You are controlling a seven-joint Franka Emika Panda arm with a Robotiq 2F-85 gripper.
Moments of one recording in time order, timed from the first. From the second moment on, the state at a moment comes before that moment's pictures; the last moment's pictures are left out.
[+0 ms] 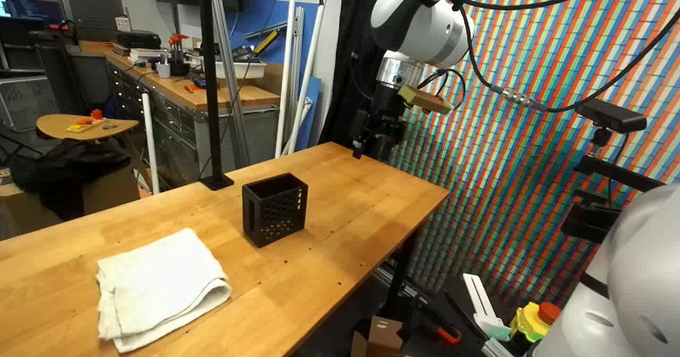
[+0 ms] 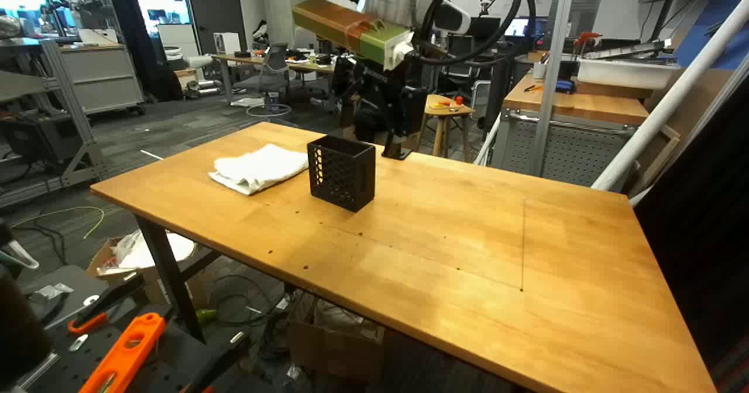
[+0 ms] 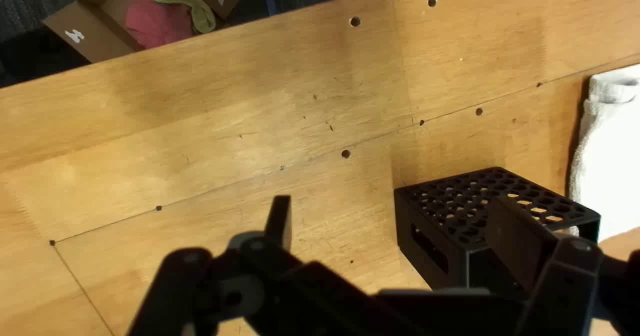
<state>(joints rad) -0.10 -0.13 -0.33 -2.34 0.18 2.16 -0.31</state>
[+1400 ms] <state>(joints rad) -0.10 -0.10 -0.21 -2.32 0.18 2.17 -0.27</state>
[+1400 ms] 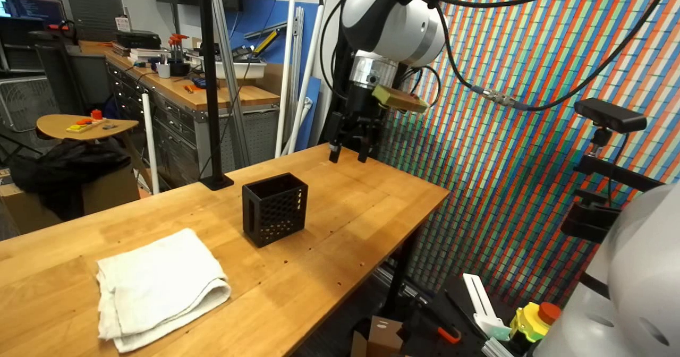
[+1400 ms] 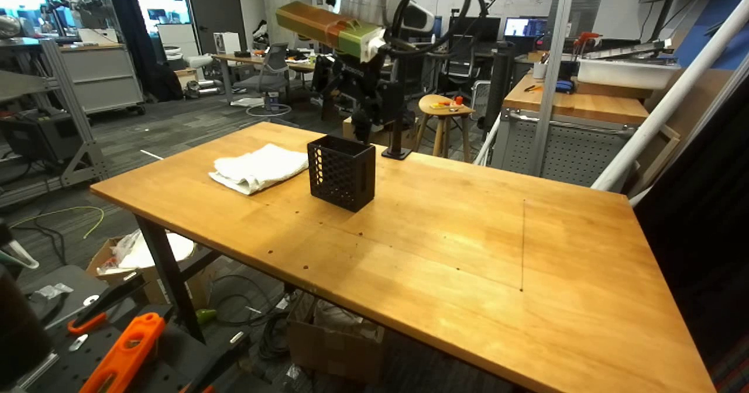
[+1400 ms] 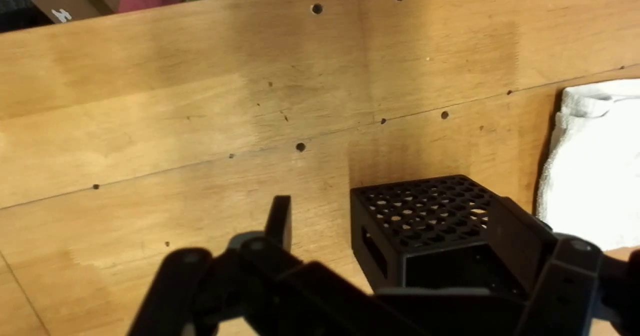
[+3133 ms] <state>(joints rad) 0.24 0.45 0.05 -1.74 -0.04 2.20 0.39</state>
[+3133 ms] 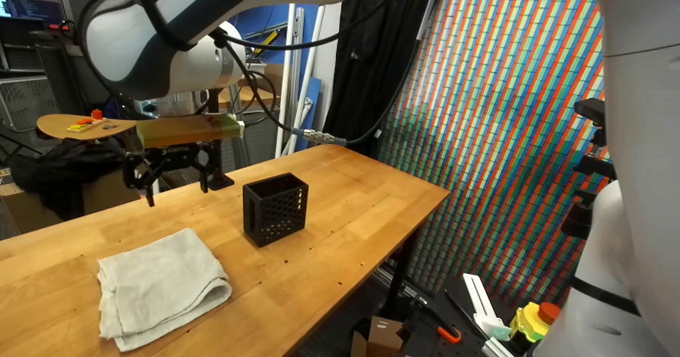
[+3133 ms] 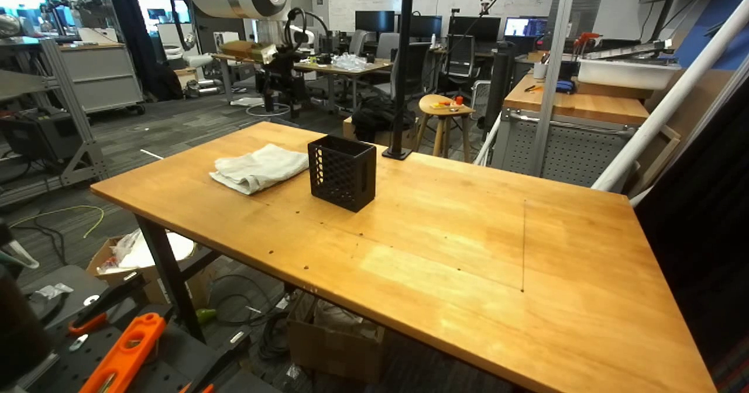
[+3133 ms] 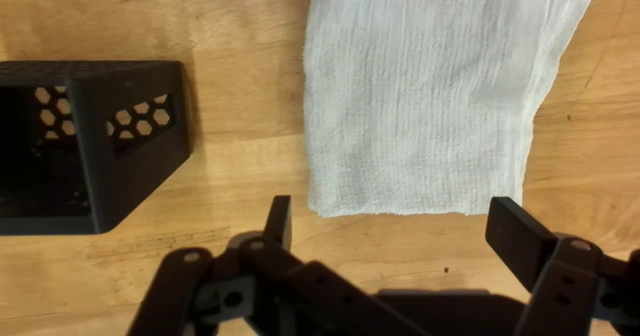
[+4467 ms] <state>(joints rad) 0.32 0.77 0.06 -1.66 -0.01 2.43 0.40</state>
